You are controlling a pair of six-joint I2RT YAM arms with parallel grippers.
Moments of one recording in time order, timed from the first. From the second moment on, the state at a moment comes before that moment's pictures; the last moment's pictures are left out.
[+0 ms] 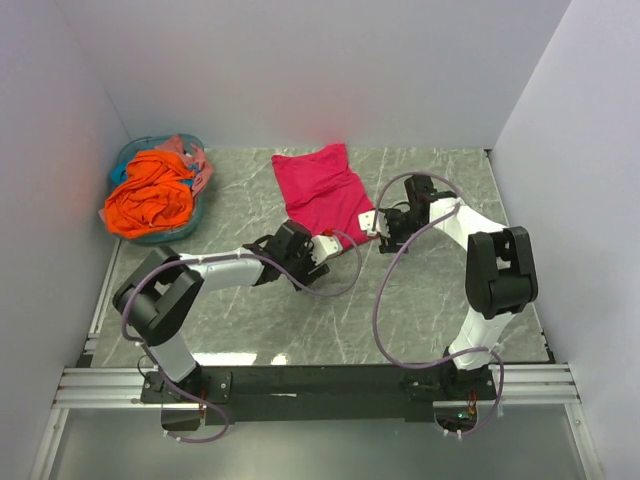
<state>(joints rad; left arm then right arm) -0.74 1.68 0.90 -0.03 0.08 0.39 0.18 1.78 1.20 -0.67 -0.62 -1.57</state>
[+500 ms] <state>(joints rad) -0.73 1.81 0.98 0.08 -0.04 0.42 0.23 1.88 1.21 -0.50 -0.53 -1.57</state>
